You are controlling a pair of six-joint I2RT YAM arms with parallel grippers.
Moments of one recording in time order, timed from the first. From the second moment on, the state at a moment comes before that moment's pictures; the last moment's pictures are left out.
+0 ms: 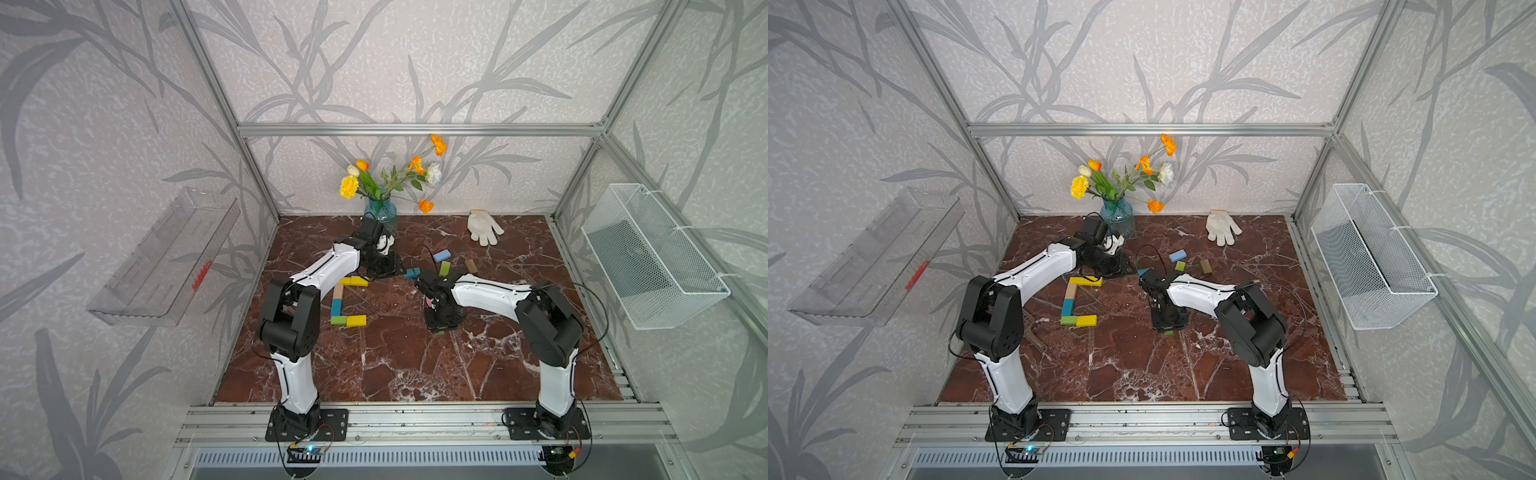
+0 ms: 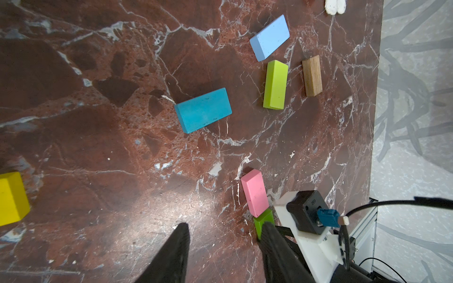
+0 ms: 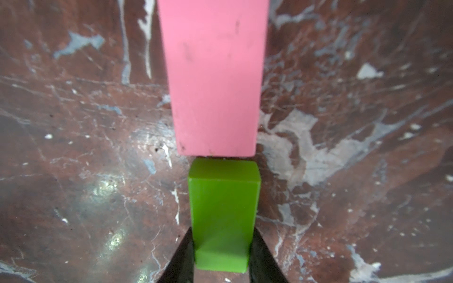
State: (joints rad) left arm -0.35 1.87 1.45 -0.66 0.46 -0.39; right arm 0.77 1.96 1.32 -0.89 -0.06 0.61
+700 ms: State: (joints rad) left arm -0.35 1.87 1.45 -0.66 0.46 -0.39; right arm 0.76 1.96 1.33 -0.89 -0.07 0.59
